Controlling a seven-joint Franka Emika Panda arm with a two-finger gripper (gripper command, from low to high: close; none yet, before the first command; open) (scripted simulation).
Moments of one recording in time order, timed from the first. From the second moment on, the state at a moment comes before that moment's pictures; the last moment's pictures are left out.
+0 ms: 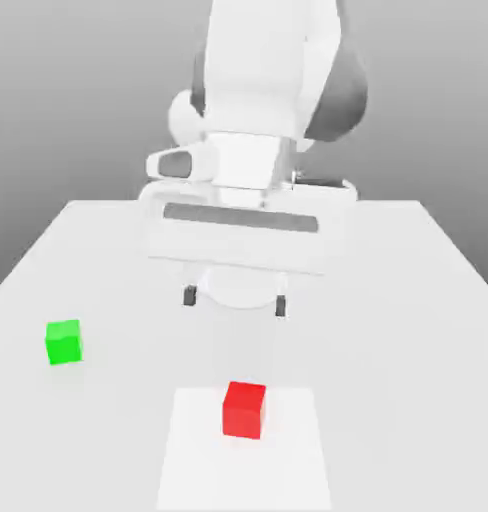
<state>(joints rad) -0.11 -0.16 0.10 -2.73 -0.08 2.70 1.01</state>
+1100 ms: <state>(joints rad) -0.20 -0.05 -0.03 -2.83 -0.04 2.77 0.96</state>
